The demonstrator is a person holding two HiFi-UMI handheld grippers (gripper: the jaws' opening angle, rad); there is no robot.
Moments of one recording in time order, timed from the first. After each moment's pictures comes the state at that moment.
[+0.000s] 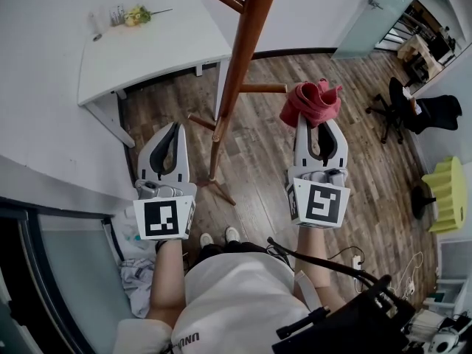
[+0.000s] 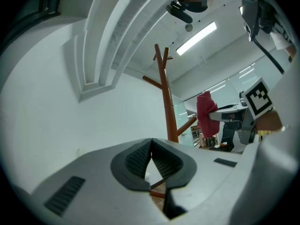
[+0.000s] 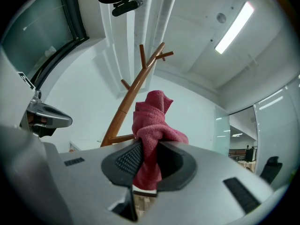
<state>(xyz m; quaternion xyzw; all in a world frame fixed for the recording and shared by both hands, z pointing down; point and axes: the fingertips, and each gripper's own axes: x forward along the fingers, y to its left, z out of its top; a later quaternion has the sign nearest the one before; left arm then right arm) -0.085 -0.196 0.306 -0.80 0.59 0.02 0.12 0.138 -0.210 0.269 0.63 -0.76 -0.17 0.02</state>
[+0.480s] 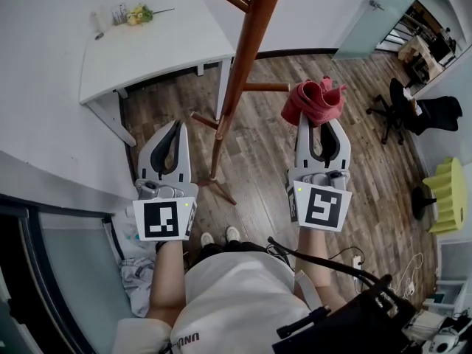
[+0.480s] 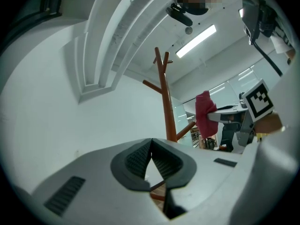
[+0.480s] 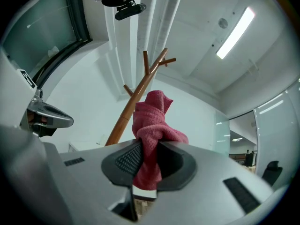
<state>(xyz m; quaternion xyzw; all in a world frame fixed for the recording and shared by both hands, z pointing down) -0.085 -0.188 0.294 -0.80 0.58 0.04 0.11 0.130 -0.199 0.254 0.63 -0.75 -0.20 0.01</state>
